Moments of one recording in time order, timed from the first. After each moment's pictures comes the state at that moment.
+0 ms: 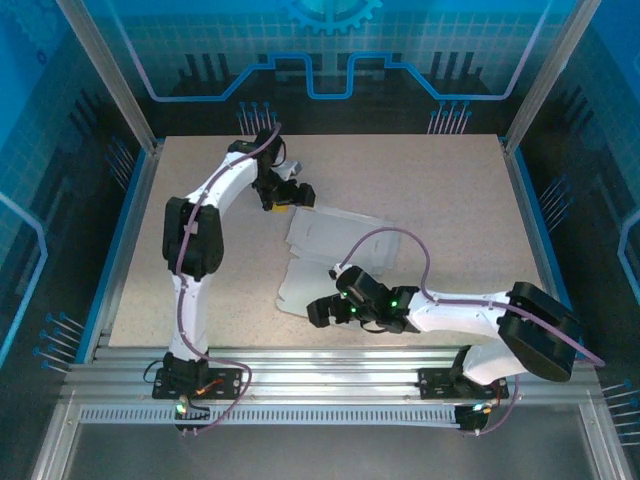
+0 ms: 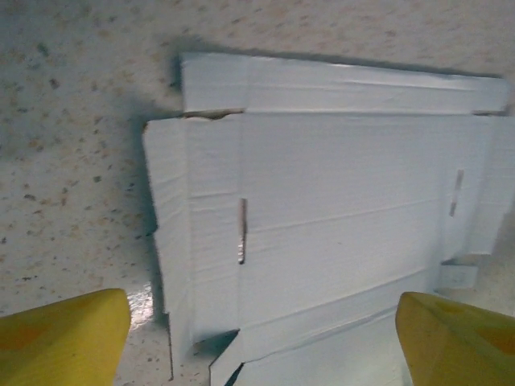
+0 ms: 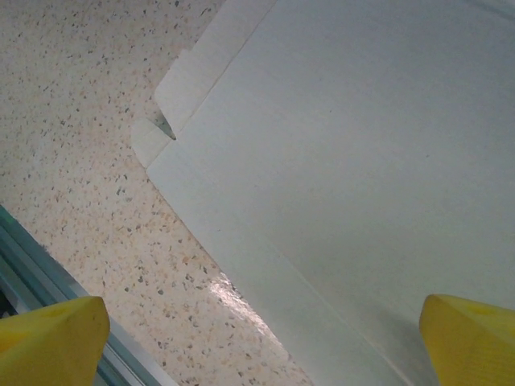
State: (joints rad) left arm -0.23 2.24 1.98 -1.09 0.46 -0.15; right arm 1.03 1.39 0.62 -0.05 0.00 0.71
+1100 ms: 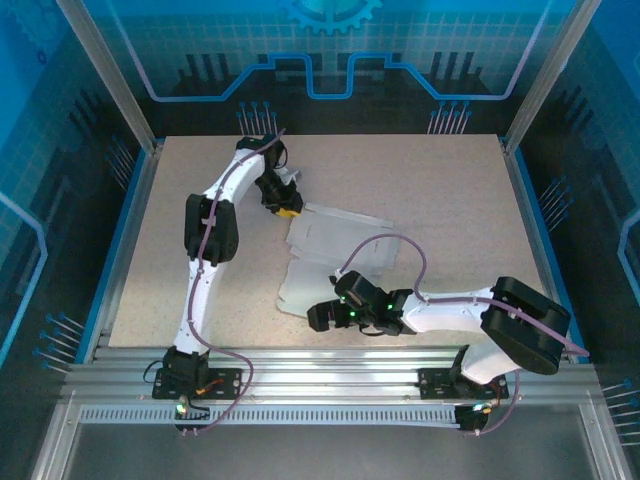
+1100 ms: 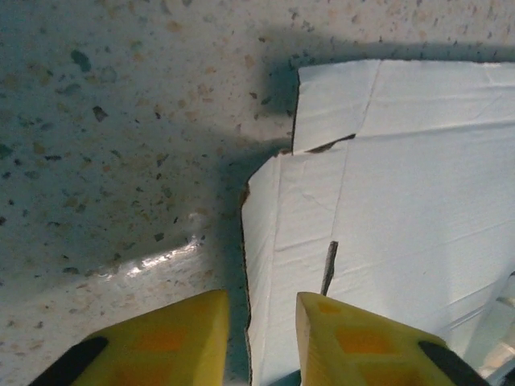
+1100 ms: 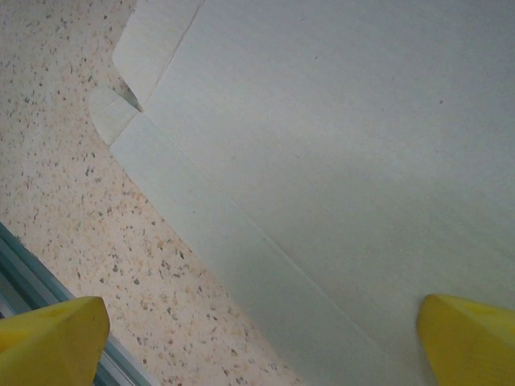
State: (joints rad) left arm -0.20 2.55 2.34 -1.34 0.47 -0.06; right arm 1.03 1.45 0.58 0.00 -0.04 0.76
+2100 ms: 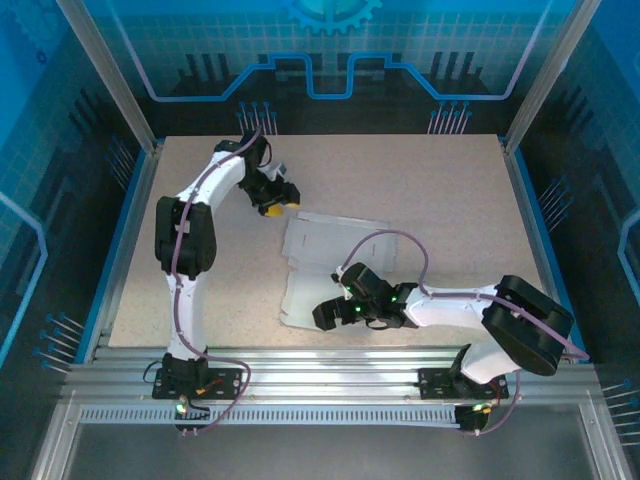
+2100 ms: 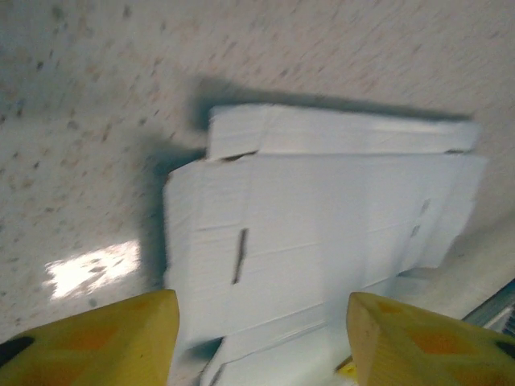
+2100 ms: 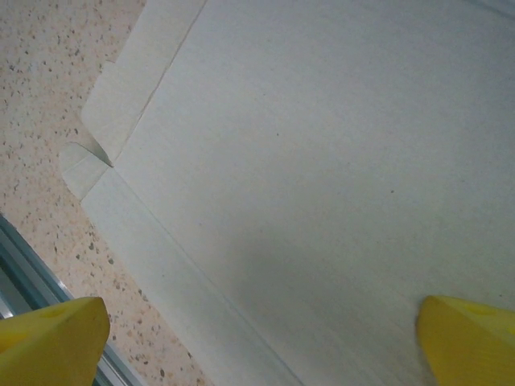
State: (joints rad) left arm -0.16 2.22 1.95 -1.09 0.56 -0.31; right arm 0.95 1.46 0.59 -0.03 -0.14 0.61
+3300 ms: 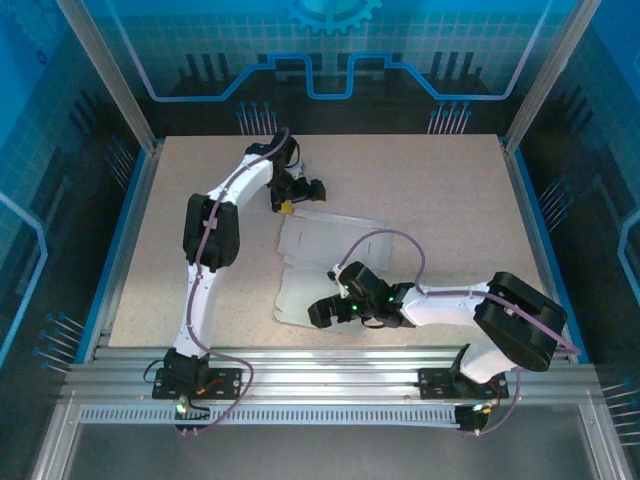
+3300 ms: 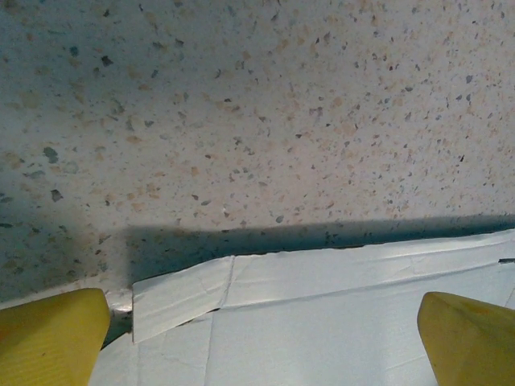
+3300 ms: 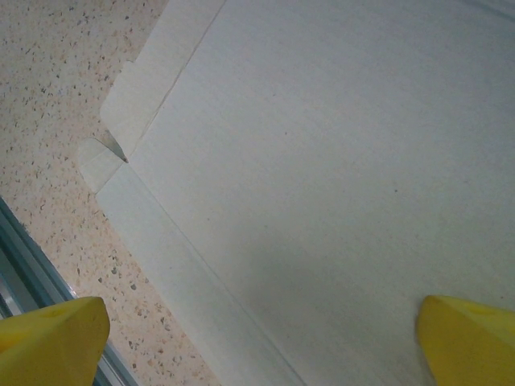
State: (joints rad) left arm -0.26 2.43 2.15 -1.02 0.39 -0.40; right arm 0.95 1.50 0.59 0.05 -0.15 0.62
